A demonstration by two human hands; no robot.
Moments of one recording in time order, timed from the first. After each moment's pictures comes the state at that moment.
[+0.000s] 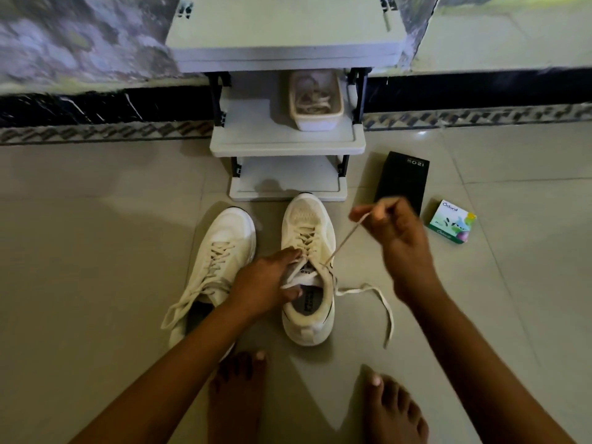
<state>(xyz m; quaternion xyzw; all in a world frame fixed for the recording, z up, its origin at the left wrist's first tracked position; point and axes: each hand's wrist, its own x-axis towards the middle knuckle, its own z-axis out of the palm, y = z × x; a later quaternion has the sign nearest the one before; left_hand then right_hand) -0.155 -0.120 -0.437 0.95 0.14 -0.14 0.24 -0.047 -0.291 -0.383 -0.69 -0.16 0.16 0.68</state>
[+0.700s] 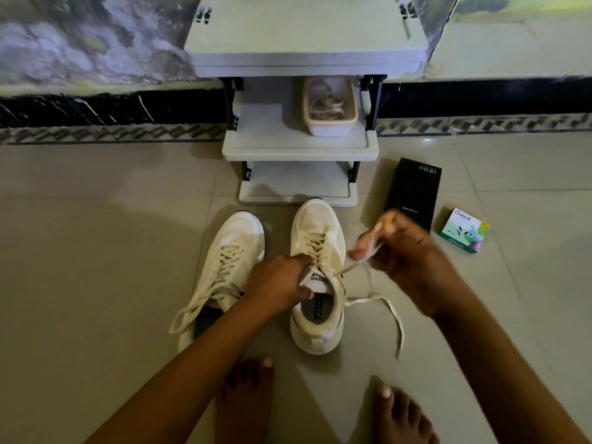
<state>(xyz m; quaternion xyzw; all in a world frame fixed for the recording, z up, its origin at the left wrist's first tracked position) -0.139 -0.124 -0.424 0.96 0.15 -0.15 0.18 -0.045 -0.296 -0.363 -0.55 -0.19 0.39 0.71</state>
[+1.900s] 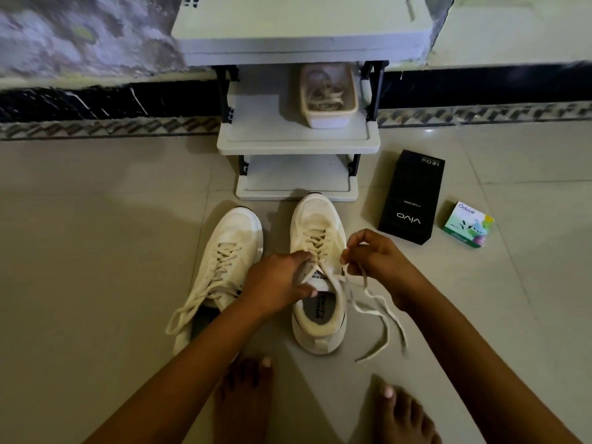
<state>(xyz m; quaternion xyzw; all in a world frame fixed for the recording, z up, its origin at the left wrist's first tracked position) -0.143 -0.122 -0.424 0.94 0.17 -0.16 0.26 -0.038 -0.270 -0.404 -0.72 -0.05 0.41 0.55</state>
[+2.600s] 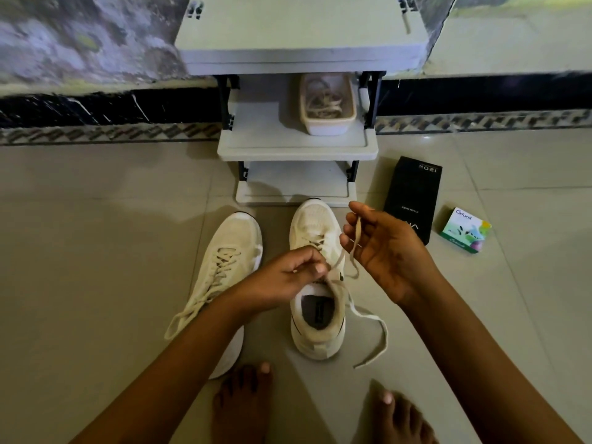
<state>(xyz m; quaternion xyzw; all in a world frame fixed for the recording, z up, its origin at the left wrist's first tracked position) -0.145 -0.126 -0.386 0.78 0.12 -0.14 0.60 -0.045 -0.258 -0.354 -0.47 0.08 0.39 0.79</state>
